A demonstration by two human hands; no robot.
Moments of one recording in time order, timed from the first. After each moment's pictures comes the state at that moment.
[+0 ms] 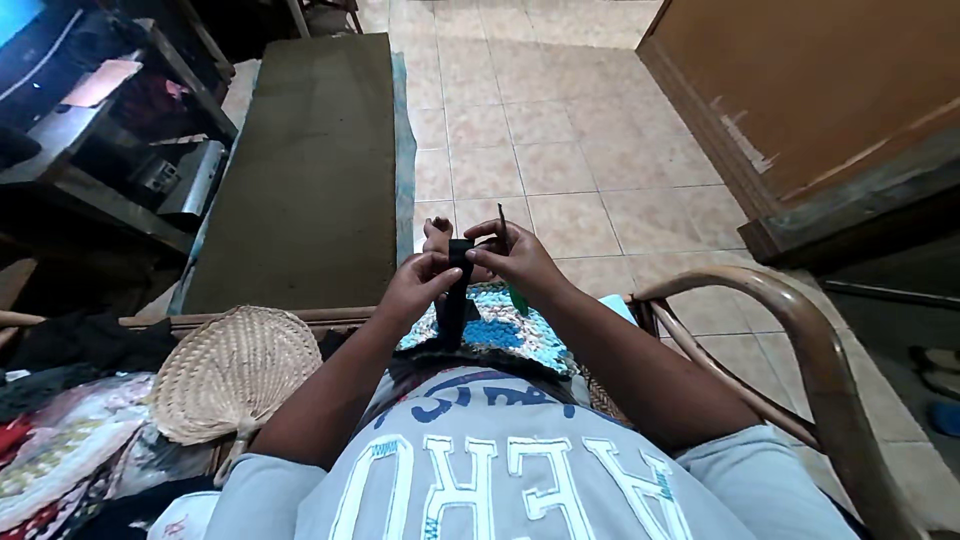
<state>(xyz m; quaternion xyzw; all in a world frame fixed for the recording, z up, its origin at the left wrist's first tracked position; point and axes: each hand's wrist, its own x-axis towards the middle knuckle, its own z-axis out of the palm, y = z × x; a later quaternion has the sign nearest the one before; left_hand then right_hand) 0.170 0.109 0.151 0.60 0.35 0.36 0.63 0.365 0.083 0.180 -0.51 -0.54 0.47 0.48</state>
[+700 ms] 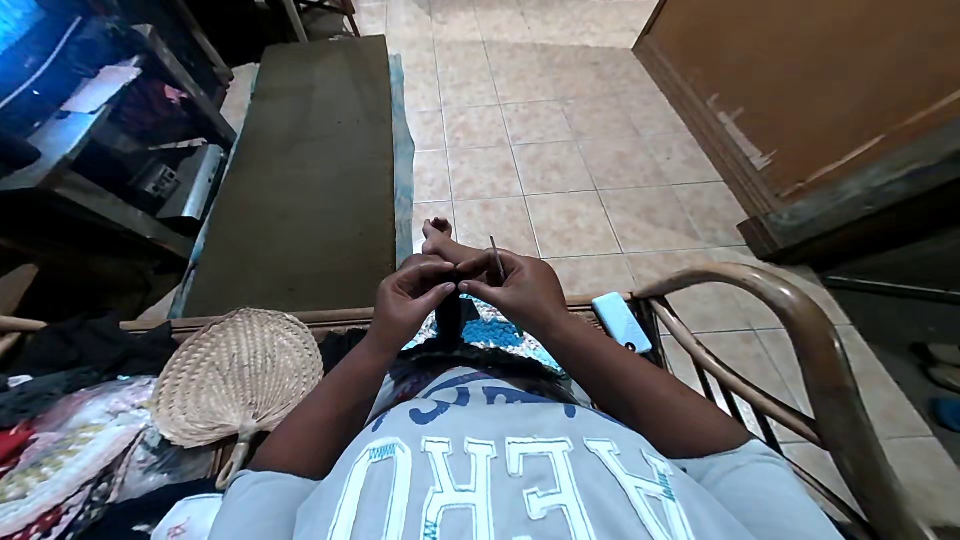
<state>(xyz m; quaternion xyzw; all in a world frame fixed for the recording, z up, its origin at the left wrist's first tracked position) 0.159 0.094 0.136 0.65 0.24 0.49 0.53 0.348 0.042 0.189 -0.54 -0.62 0.33 0.46</state>
